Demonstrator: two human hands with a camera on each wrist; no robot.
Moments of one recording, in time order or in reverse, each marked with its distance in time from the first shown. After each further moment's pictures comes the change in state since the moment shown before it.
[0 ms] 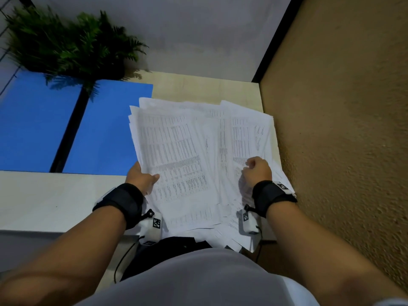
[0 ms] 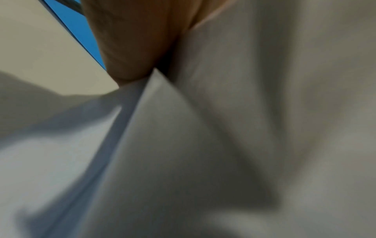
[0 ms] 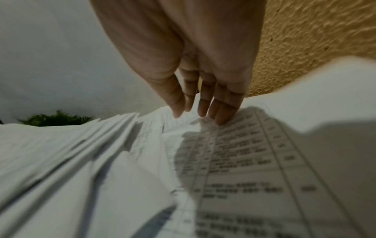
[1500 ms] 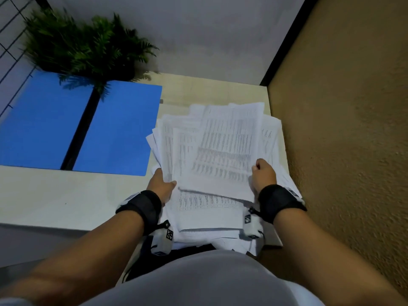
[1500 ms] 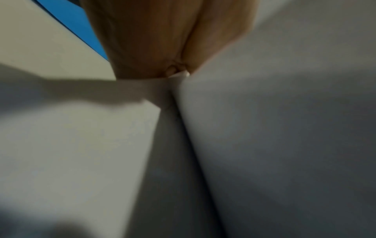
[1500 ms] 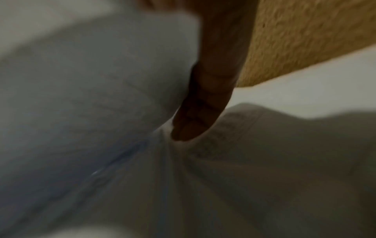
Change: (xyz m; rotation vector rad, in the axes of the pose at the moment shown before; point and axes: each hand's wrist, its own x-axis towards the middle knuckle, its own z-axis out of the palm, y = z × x) left_hand -0.003 -0.022 0.029 0.101 -0.138 0.072; right_hand -0.013 -0.017 0.001 0.241 -0.007 0.030
